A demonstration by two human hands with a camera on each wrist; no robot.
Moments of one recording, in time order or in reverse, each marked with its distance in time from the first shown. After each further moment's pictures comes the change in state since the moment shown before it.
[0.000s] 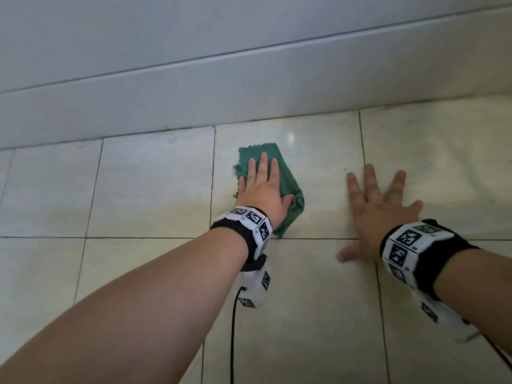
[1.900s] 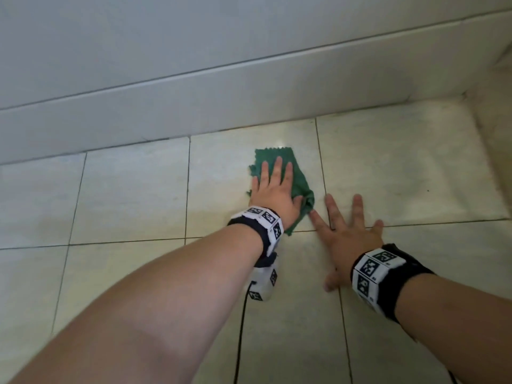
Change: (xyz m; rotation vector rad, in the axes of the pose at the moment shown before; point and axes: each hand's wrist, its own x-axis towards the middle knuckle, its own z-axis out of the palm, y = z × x) left_hand -0.007 0.081 0.020 0.086 0.025 0.108; right_hand -0.026 0.025 0.055 -0.115 -0.048 -0.125
